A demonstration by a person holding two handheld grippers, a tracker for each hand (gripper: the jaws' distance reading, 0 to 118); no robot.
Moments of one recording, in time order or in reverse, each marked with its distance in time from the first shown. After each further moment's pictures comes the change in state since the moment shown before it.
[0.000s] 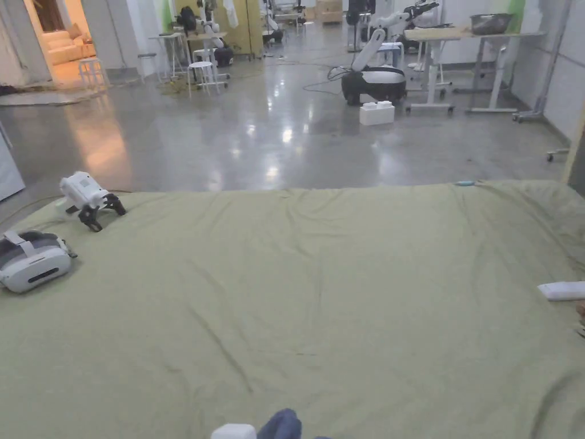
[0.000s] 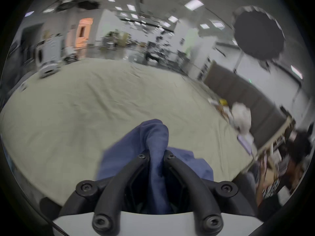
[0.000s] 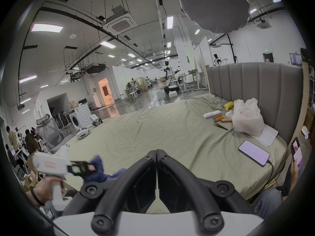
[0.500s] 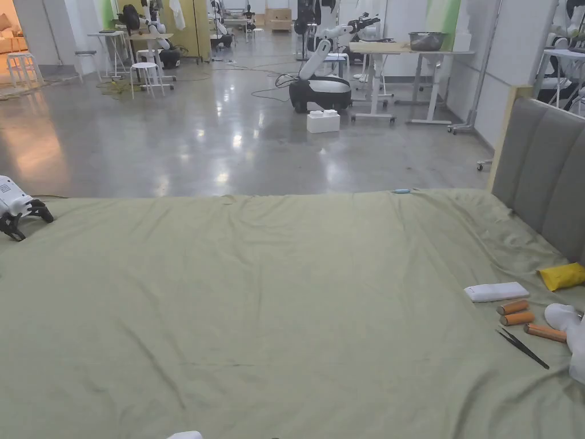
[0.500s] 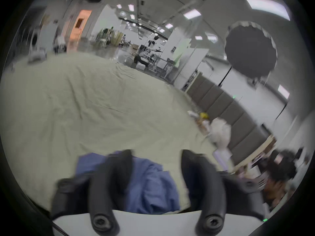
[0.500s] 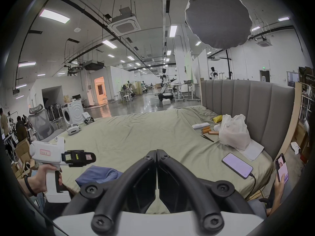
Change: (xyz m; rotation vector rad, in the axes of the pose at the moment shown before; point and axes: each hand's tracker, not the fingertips) left arm -0.014 0.010 0.004 0.124 -0.223 0.242; right arm 0.005 0.004 0.025 0.056 -0.076 0.112
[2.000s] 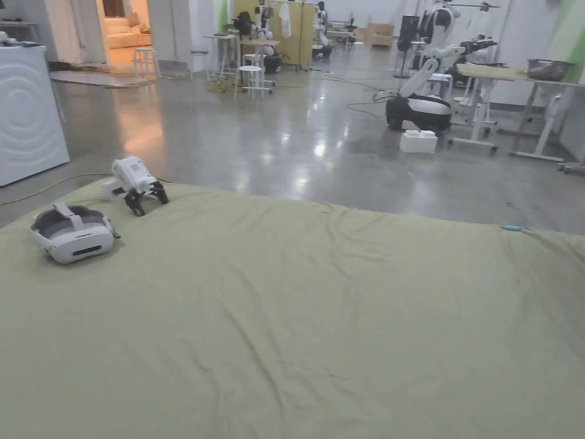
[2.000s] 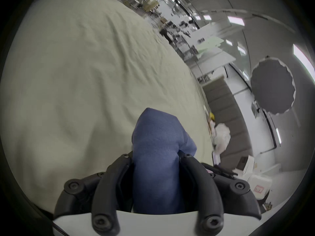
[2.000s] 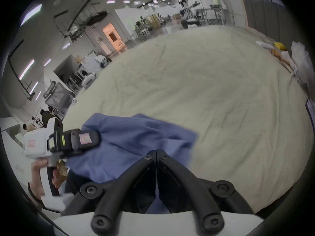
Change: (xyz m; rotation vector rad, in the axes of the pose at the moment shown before) left arm -0.141 0.008 0.000 -0.228 0.016 0.356; right arm -0.113 -0.098 -0.221 -0.652 0.314 -0.140
